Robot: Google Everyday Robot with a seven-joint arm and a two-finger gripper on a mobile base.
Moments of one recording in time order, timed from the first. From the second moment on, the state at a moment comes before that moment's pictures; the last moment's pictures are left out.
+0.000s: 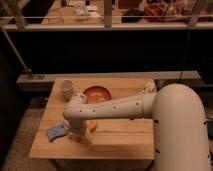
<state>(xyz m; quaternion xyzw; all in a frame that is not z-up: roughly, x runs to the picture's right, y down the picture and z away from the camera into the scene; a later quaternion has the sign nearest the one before) -0.144 0.257 0.783 -0.29 -0.27 -0.50 0.77</state>
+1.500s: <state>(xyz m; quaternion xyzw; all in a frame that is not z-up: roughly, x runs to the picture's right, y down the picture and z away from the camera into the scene) -0.175 0.230 0.782 -0.29 -0.26 -0.54 0.75</state>
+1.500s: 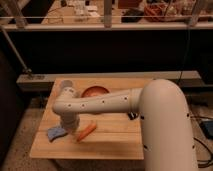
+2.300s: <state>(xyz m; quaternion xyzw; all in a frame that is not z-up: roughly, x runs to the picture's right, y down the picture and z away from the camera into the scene) -0.165 0.228 0.781 -0.30 -0.26 -0.53 0.75</state>
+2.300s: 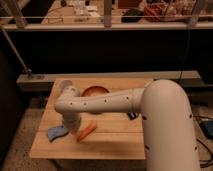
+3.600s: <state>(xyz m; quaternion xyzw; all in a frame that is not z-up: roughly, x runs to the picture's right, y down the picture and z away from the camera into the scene) -0.155 0.220 0.784 -0.31 -0.24 -0.53 0.75</state>
